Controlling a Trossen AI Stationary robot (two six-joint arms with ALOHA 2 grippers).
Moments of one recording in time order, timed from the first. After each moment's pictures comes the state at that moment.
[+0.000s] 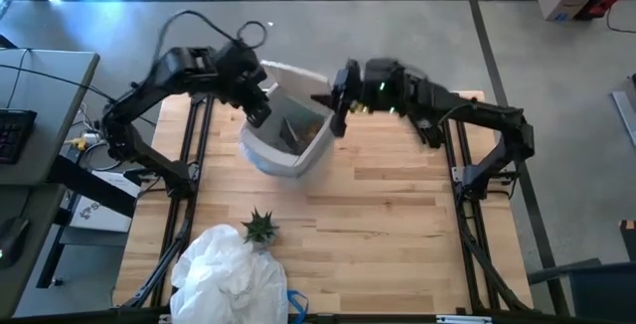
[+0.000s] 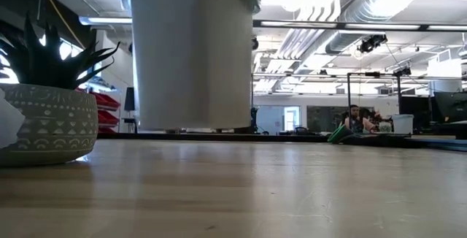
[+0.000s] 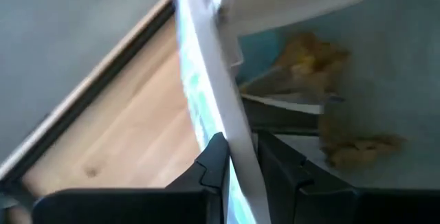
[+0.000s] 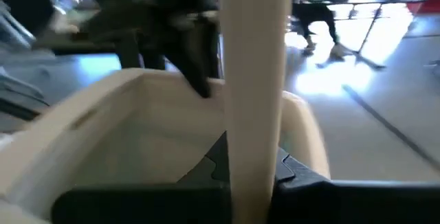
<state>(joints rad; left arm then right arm) 0.38 1.48 1.92 -1.44 -0.06 -0.26 -0.22 1.63 1.73 -0.39 0.02 -0.04</state>
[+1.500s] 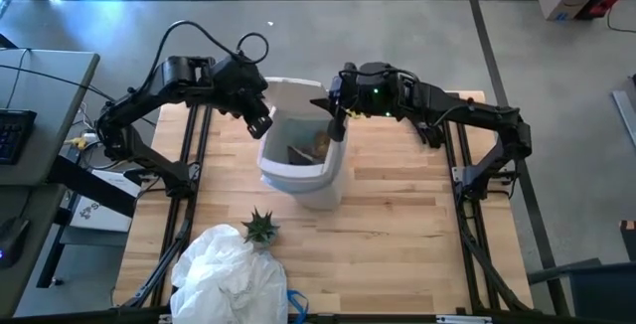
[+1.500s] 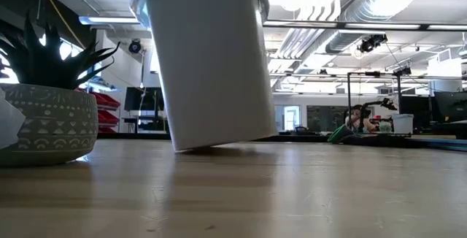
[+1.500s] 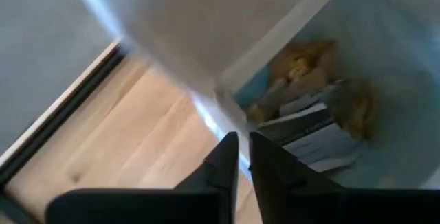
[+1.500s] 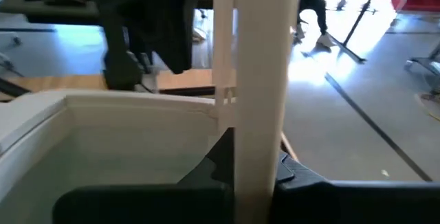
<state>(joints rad) 0.27 1.47 1.93 -1.44 -0.14 -0.35 -0.18 1.64 1.74 -0.45 0.08 -0.11</state>
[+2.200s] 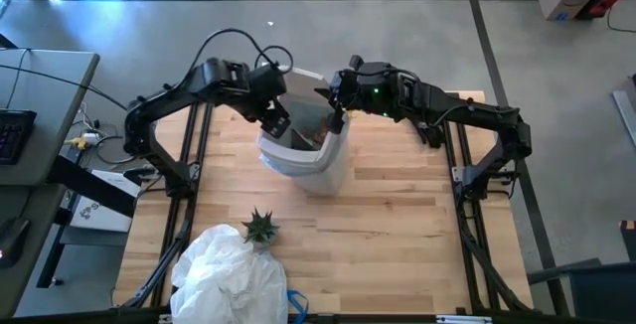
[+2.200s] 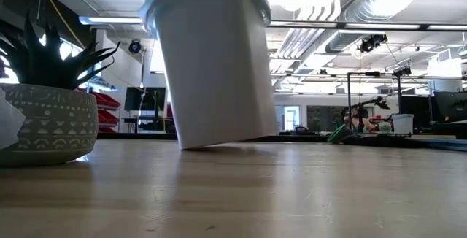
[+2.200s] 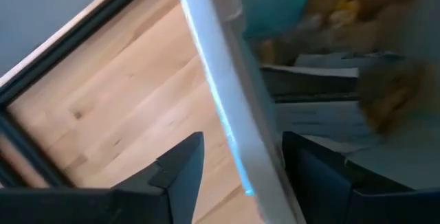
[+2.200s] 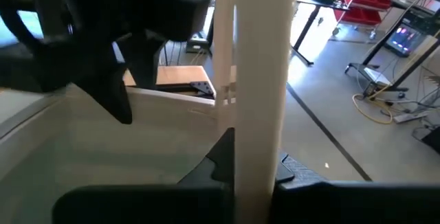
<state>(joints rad) 0.30 1.61 1.93 -1.54 -0.17 -0.55 -0.18 1.64 1.74 -0.44 0.26 -0.18</state>
